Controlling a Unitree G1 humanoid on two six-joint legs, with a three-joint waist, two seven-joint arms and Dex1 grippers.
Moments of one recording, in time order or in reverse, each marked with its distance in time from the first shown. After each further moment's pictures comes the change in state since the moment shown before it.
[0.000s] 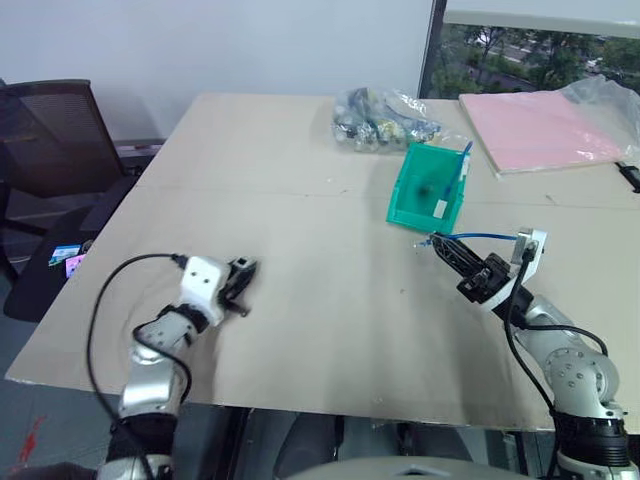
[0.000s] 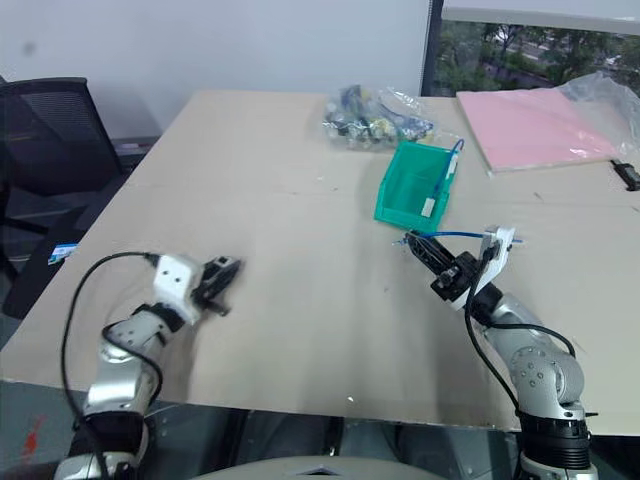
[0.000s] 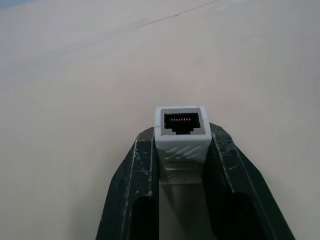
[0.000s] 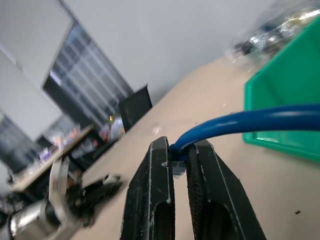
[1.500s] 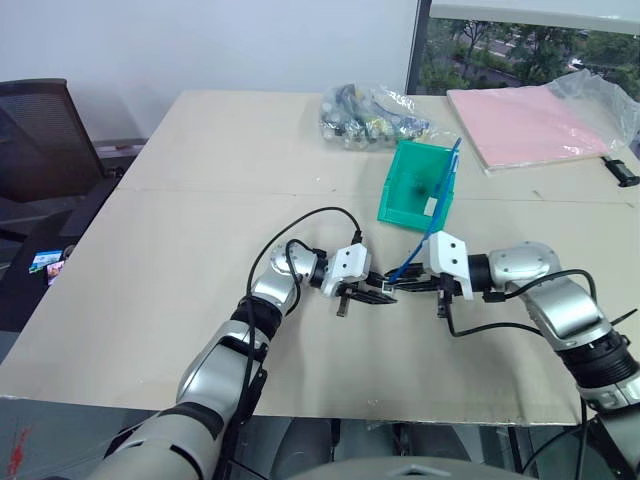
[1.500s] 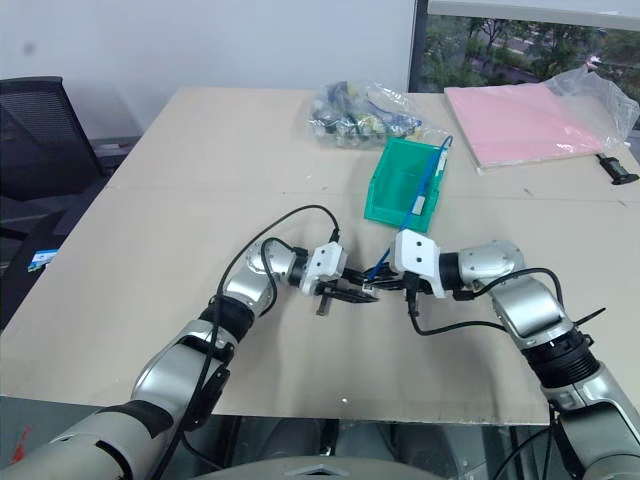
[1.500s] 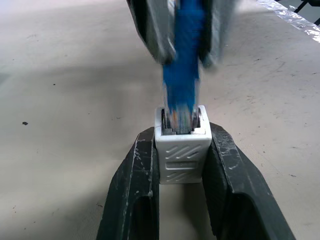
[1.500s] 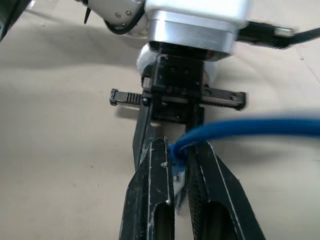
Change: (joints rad) left arm -0.607 -0.198 -0.439 0.631 0.030 -0.256 -0.701; right arm -0.380 -0.262 0.447 0.201 -0.673 -0.290 0.496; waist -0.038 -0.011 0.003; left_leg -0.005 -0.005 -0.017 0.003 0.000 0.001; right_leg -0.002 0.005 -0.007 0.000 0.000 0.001
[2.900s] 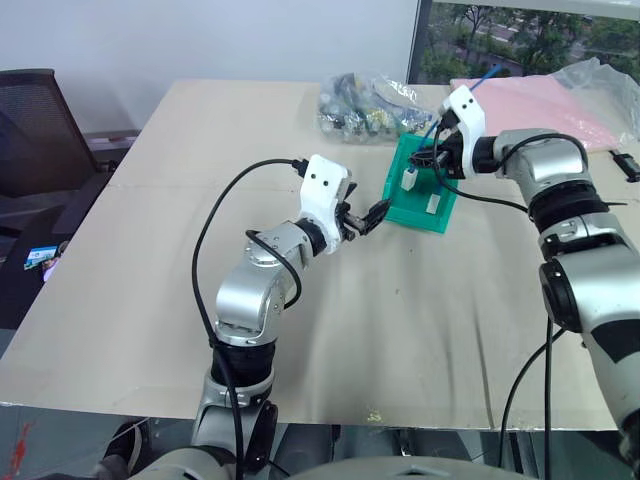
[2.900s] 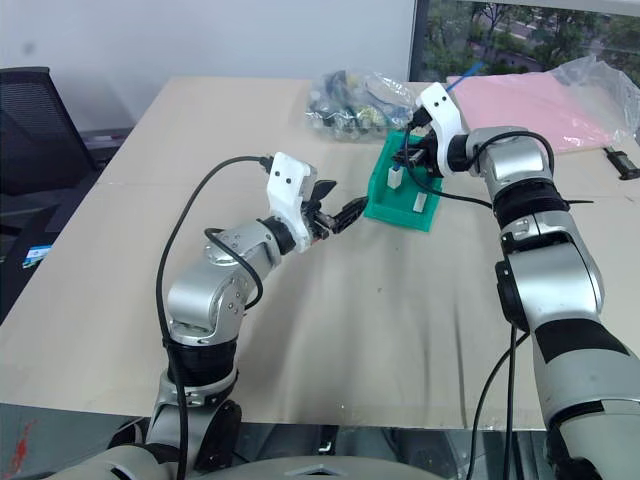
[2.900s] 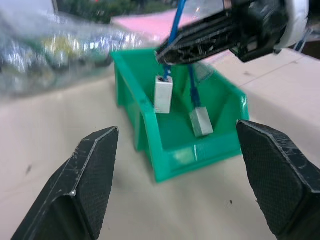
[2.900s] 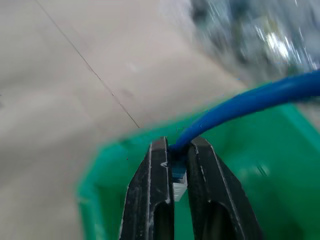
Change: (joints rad) left arm 0.222 -0.133 0.276 -1.240 -0.054 1.274 0.999; right arm -0.858 0.177 -0.148 1.240 -0.098 0.080 -0.185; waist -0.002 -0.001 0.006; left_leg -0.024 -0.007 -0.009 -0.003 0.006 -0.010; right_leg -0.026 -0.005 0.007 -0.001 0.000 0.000
